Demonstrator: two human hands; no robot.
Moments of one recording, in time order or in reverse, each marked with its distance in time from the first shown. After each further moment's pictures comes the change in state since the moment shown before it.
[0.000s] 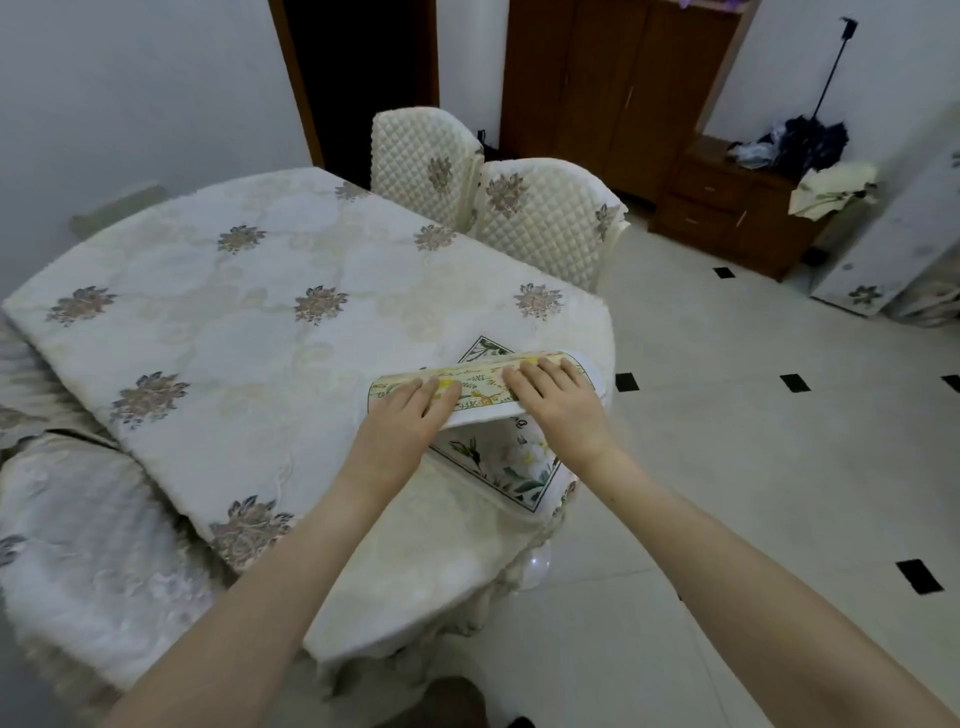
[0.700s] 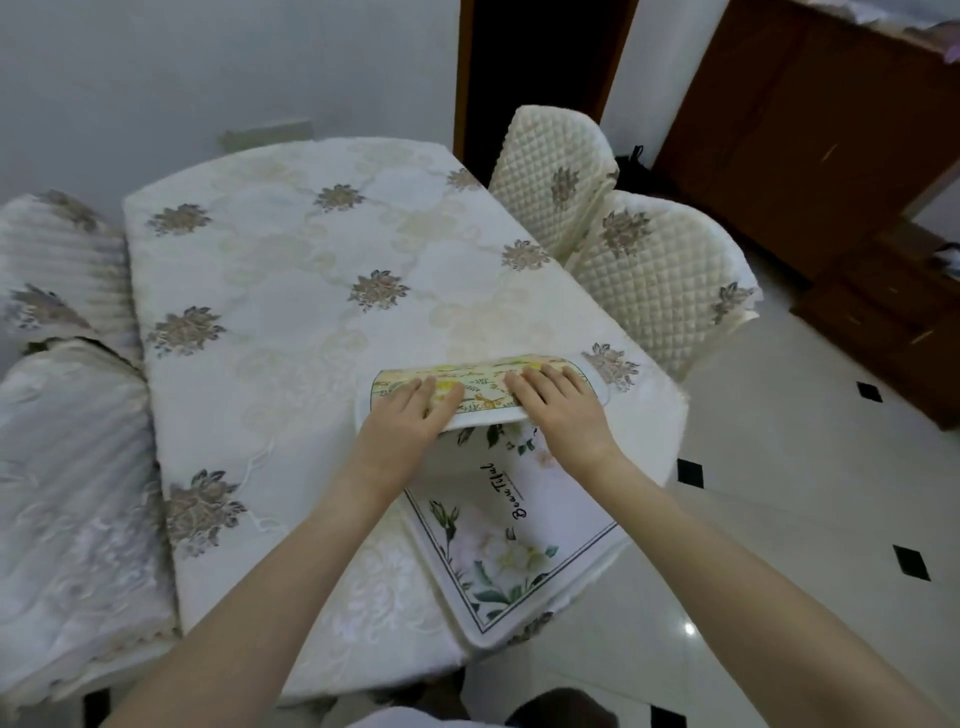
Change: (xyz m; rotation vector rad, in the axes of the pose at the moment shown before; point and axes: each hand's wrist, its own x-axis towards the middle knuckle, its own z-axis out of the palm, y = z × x) left_hand 0.097 -0.012 0.058 0.076 0.019 -0.383; right_hand 0.115 0.090 0.105 0.218 -0.210 -0.330
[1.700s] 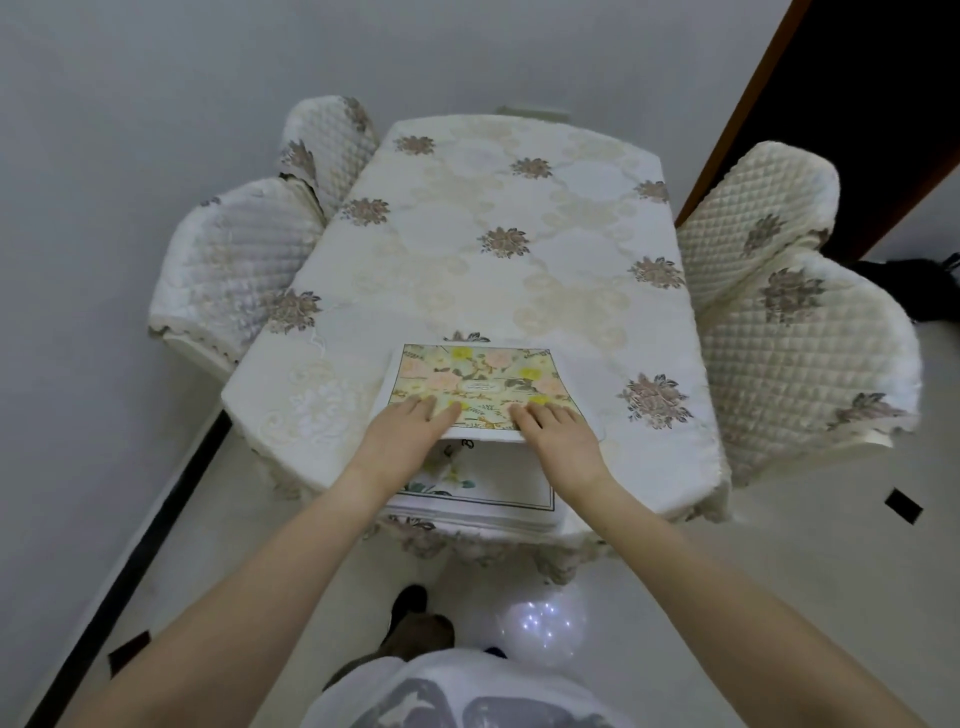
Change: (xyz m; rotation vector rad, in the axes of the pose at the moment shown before) left_hand -0.039 0.205 0.044 0.126 -0.330 -0.648; right_hand -0.085 0.106 0.052 0.244 -0.235 -0.561
